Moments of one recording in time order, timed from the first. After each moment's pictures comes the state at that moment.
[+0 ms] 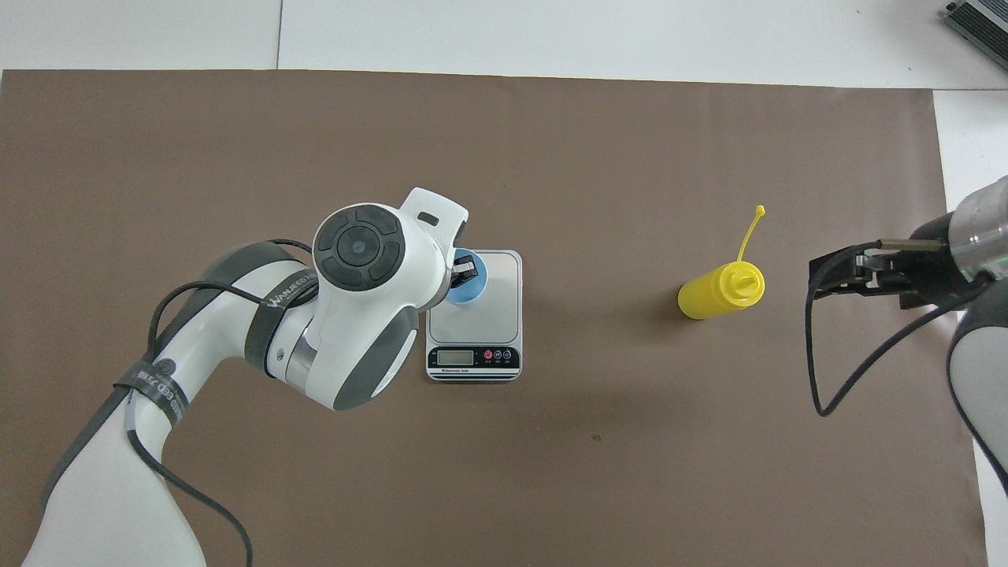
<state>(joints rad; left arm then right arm) -0.53 0.26 -0.08 -1.83 -0.02 2.19 -0.89 -0.09 -0.05 0.16 -1.64 0.00 1.53 0.19</state>
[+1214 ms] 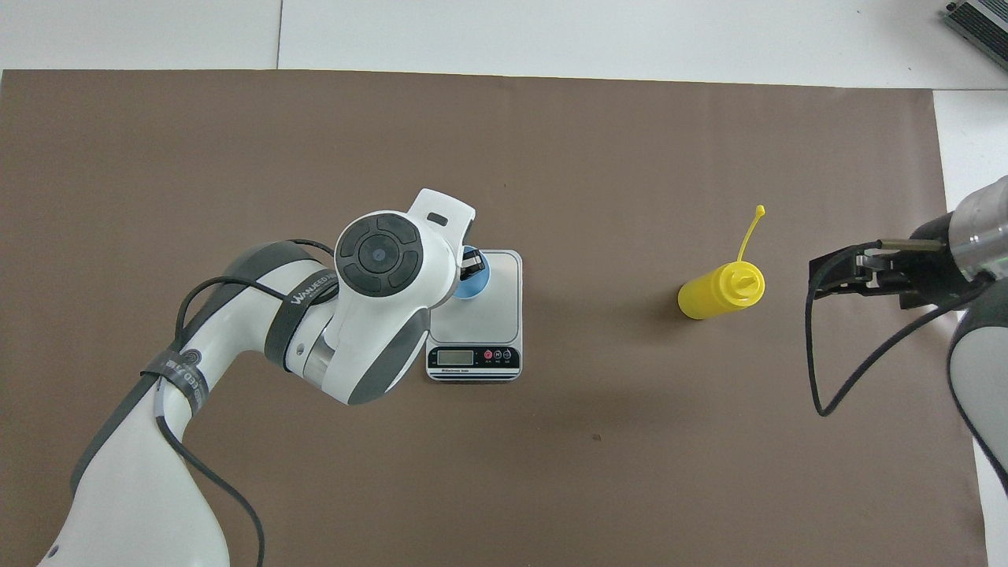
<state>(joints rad) -0.53 0.29 -0.08 -1.83 0.02 2.25 -0.93 -0.09 -0.05 0.16 -1.64 0.00 1.53 0.19</state>
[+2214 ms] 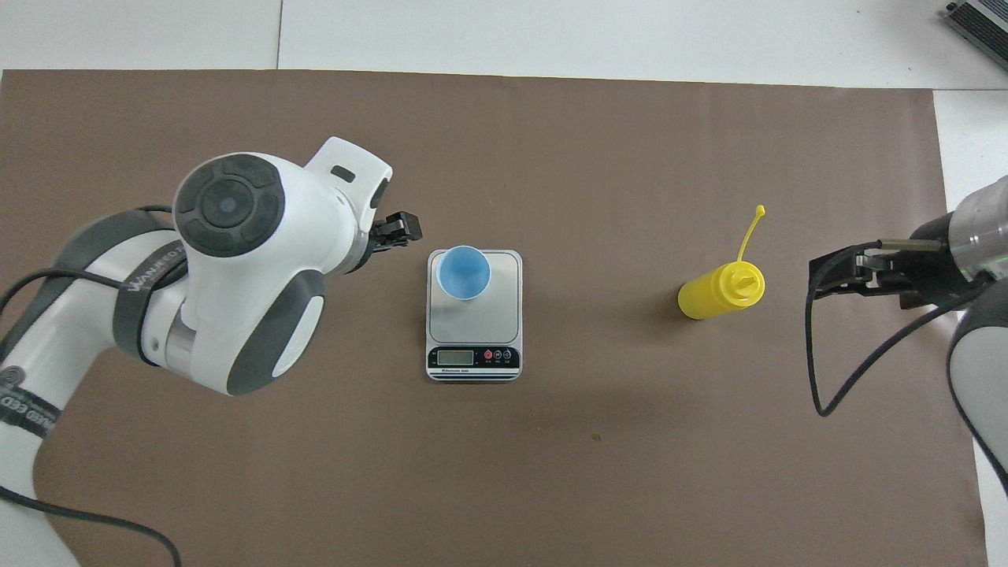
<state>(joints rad) -0.25 0.10 -0.04 -1.79 0.03 1.97 -0.40 -0.11 -0.05 0.15 -1.66 0.02 1.53 0.00</state>
